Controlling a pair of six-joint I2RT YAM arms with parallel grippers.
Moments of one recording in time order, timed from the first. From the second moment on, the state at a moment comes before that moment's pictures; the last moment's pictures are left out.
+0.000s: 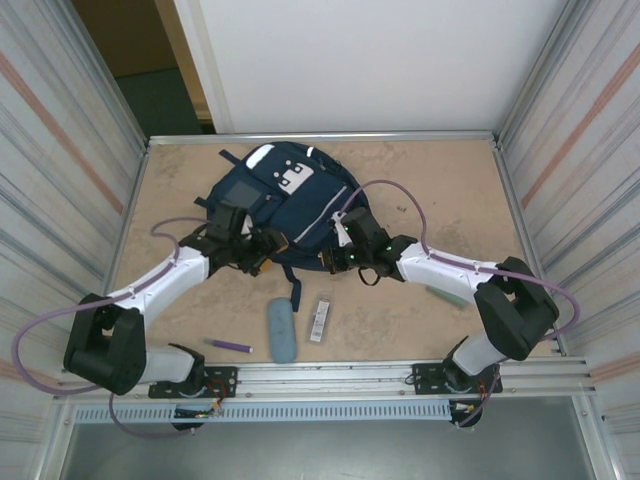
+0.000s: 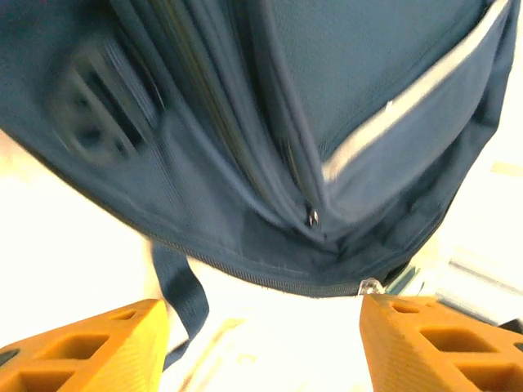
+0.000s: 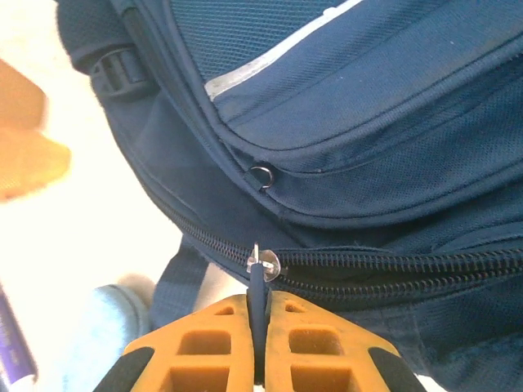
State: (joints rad) left arm -0.43 1.33 0.80 -0.40 0.37 -1.06; right arm 0.76 1.52 0.91 -0.18 -0.20 0.47
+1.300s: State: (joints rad) left arm -0.28 1.76 1.27 -0.56 0.21 -0.64; right arm 0.55 1.58 1.07 -0.46 -0.35 0.33
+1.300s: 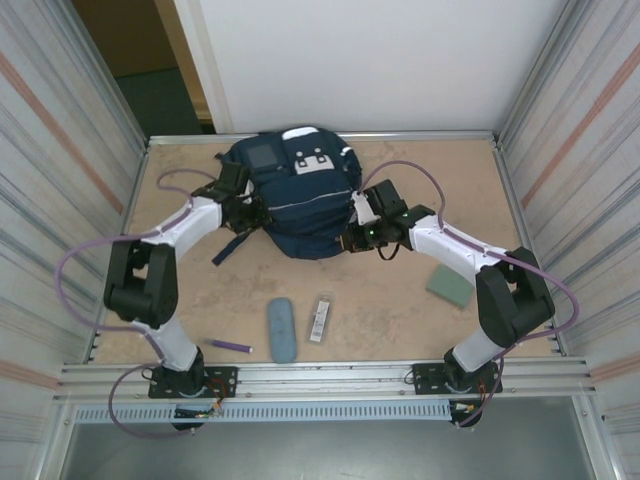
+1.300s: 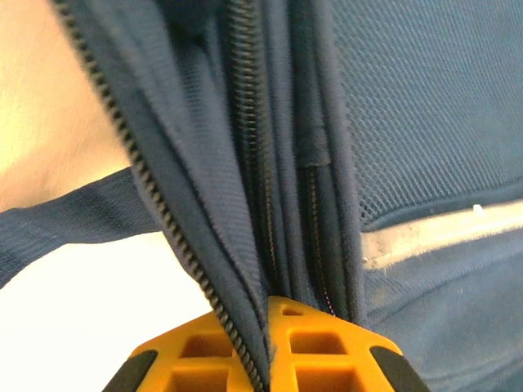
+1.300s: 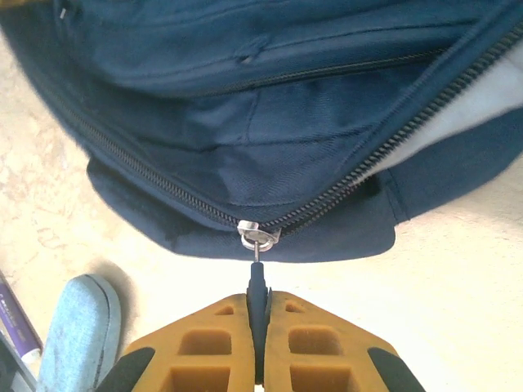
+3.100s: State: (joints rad) left arm -0.23 1.58 0.99 -0.48 0.19 -0.81; right arm 0.58 1.56 0.93 -0.37 -0.39 0.50
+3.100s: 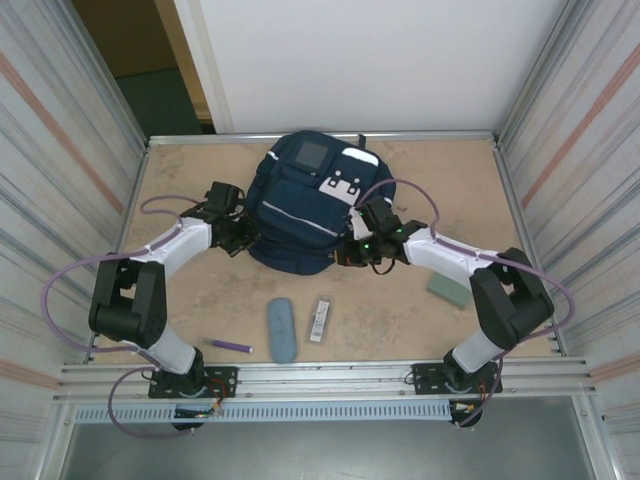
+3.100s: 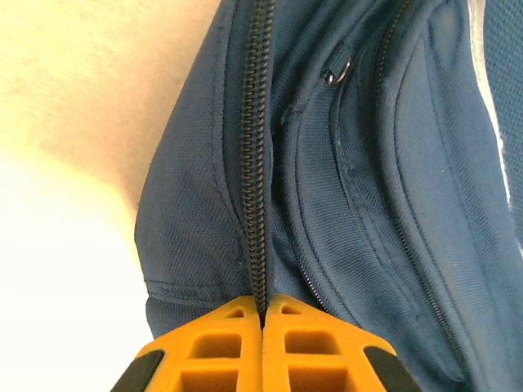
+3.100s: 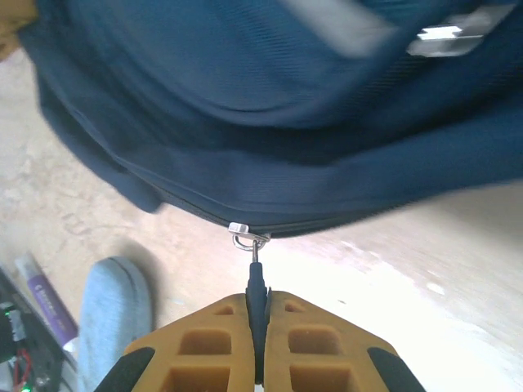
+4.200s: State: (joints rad) left arm -0.50 1.52 1.02 -0.58 0.10 -0.93; right arm 0.78 1.52 1.02 -0.46 -0.27 0.49
